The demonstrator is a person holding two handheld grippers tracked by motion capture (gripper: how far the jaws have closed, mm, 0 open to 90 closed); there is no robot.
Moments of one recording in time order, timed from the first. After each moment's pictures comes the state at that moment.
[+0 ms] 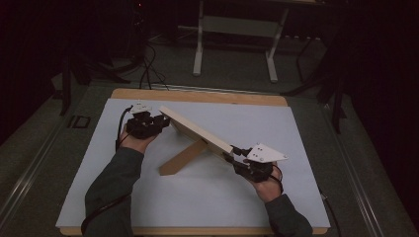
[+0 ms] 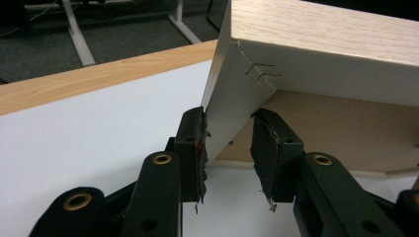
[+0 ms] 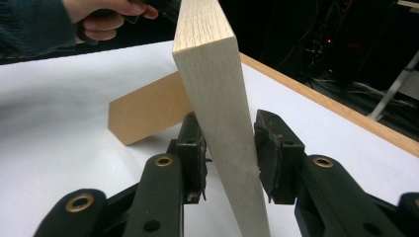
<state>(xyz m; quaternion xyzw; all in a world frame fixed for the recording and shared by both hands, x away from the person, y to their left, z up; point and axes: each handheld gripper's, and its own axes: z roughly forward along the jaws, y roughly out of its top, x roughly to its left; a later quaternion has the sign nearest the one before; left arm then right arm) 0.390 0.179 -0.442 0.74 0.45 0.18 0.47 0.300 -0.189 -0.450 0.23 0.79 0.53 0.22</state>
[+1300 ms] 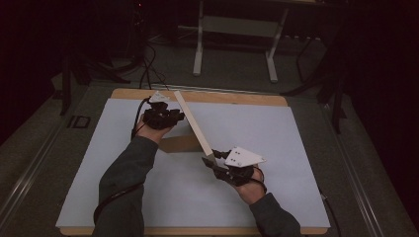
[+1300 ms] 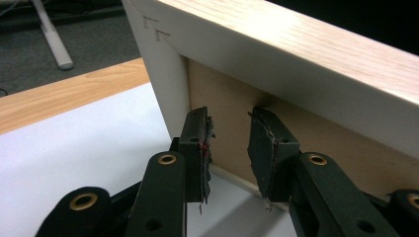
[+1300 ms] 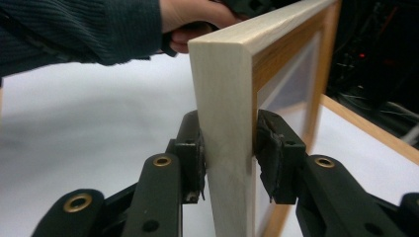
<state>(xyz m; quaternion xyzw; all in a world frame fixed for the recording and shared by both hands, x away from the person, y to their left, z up) 0.418 0.138 -0.428 0.76 0.42 0.16 0.47 0.289 -0.136 -0.446 0.18 0.80 0.53 0.20</state>
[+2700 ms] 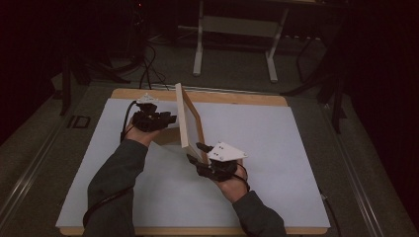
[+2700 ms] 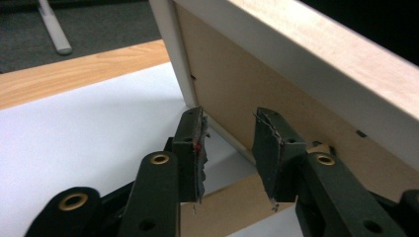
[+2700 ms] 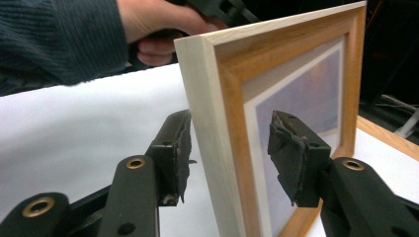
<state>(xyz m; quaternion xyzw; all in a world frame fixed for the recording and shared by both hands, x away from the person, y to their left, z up) 0.404 0.169 -0.425 0.75 0.44 0.14 0.47 0.296 -0.097 -0.448 0.21 0.79 0.54 0.20</state>
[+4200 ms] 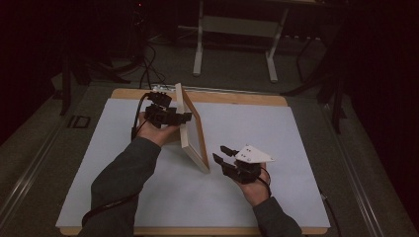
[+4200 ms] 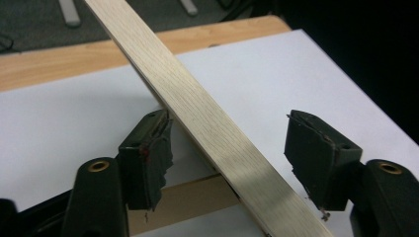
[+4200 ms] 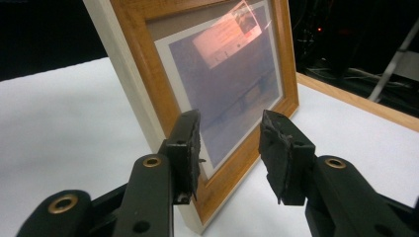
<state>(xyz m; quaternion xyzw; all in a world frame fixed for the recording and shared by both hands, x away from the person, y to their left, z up) 0.389 0.116 -0.371 0.75 0.51 0.12 0.42 0.298 -0.160 -0.462 0.28 0.77 0.53 0.21</state>
